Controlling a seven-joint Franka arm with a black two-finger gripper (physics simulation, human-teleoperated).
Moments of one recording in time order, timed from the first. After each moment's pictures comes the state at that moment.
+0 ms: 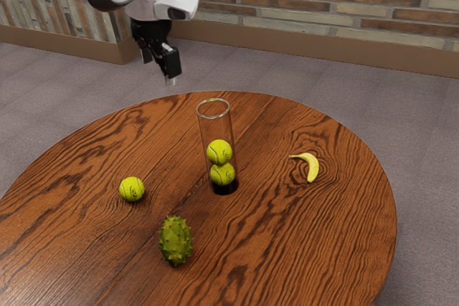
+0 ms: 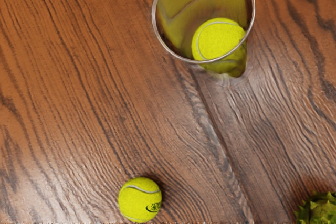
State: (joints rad) arm 0.28 0.05 -0.46 -1.54 0.27 1.69 0.23
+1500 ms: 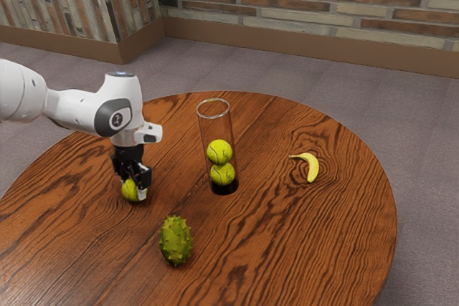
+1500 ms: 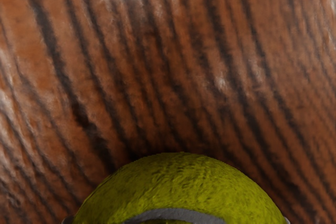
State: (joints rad) arm 0.49 0.50 -0.33 -1.85 0.23 2.10 0.23
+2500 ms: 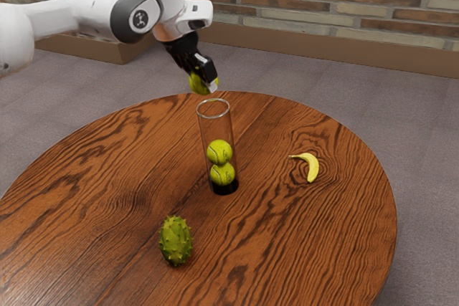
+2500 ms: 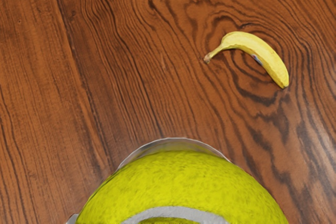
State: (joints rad) arm 0.49 0.28 -0.66 -1.54 0.12 2.08 0.19
